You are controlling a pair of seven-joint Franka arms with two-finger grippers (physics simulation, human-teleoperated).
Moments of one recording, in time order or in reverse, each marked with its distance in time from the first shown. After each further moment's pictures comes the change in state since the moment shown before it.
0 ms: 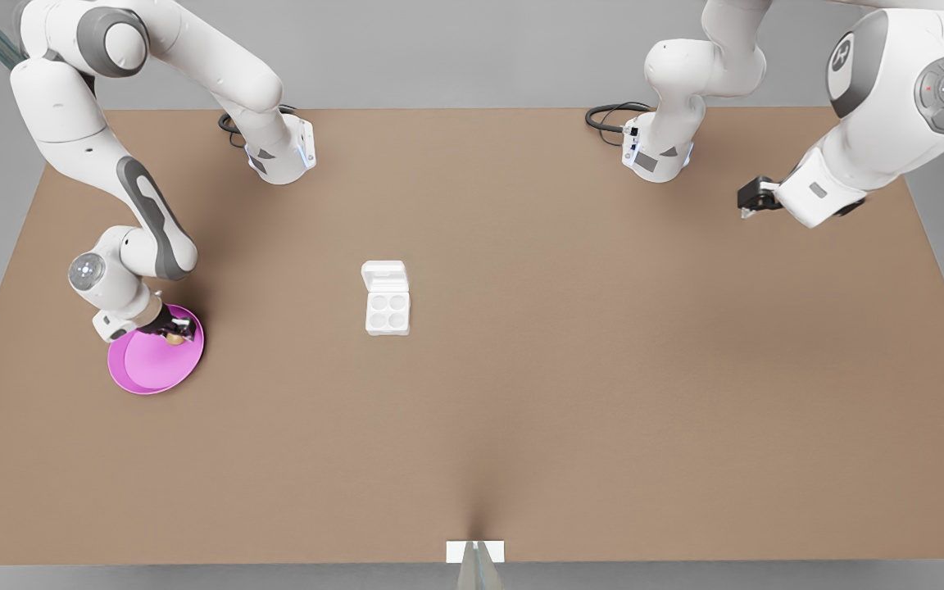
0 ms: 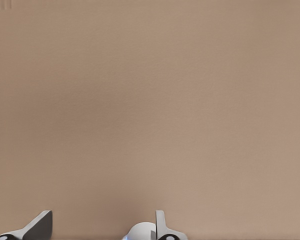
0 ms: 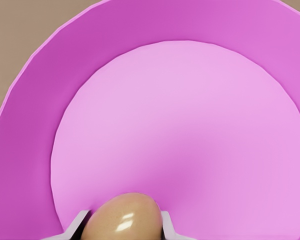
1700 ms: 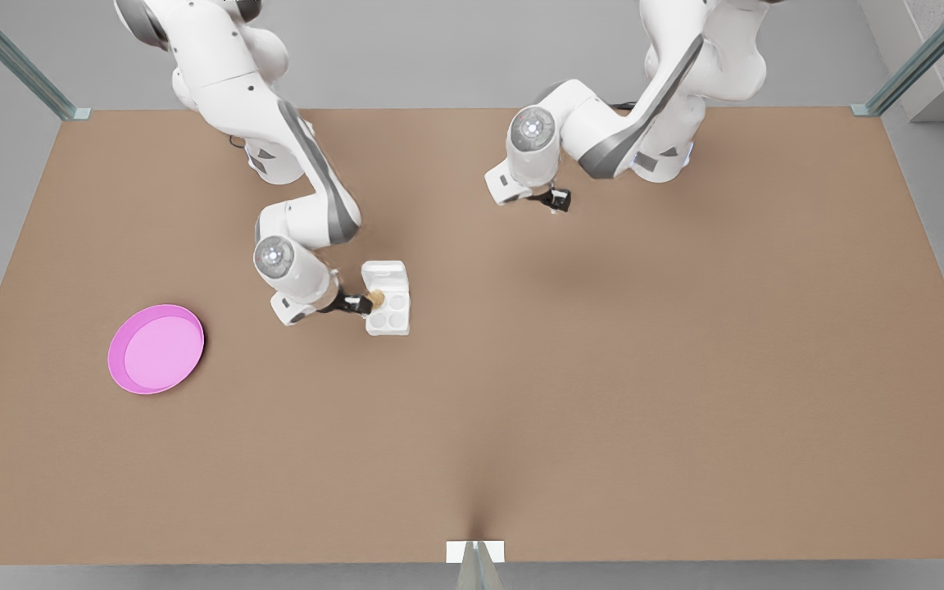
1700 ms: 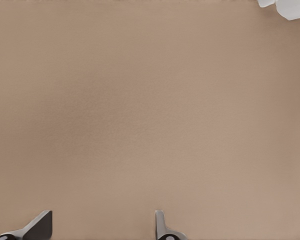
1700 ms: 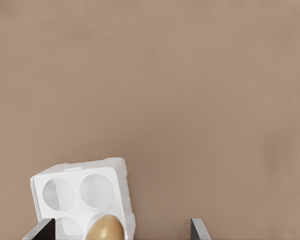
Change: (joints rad) left arm -0.192 0.010 -0.581 -0.664 -0.111 0.659 -0.472; right arm 1.190 -0.217 -0.483 0.091 0.552 -0.359 0.436
